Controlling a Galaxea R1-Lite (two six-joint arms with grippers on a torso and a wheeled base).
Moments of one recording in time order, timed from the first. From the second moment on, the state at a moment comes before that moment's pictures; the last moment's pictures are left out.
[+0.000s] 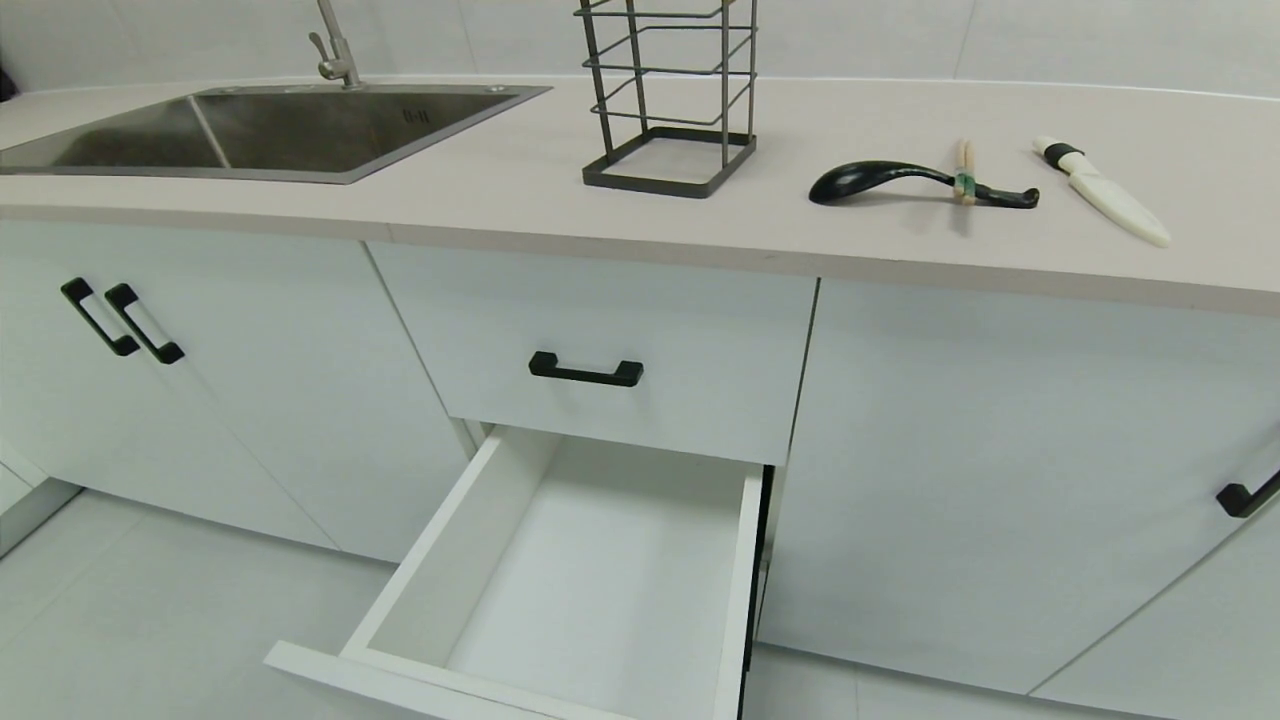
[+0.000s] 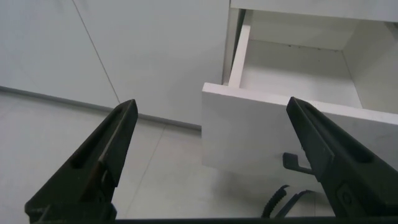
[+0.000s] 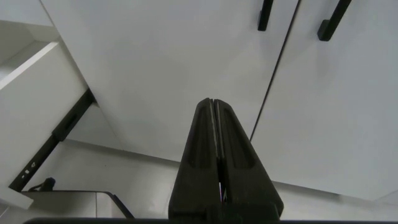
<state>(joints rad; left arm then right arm) 0.01 0.00 0.00 0.00 0.03 -0.01 0.00 0.00 0.00 0.01 0.00 -0.02</state>
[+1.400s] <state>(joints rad) 0.01 0.00 0.00 0.00 0.03 -0.01 0.00 0.00 0.00 0.01 0.00 -0.02</state>
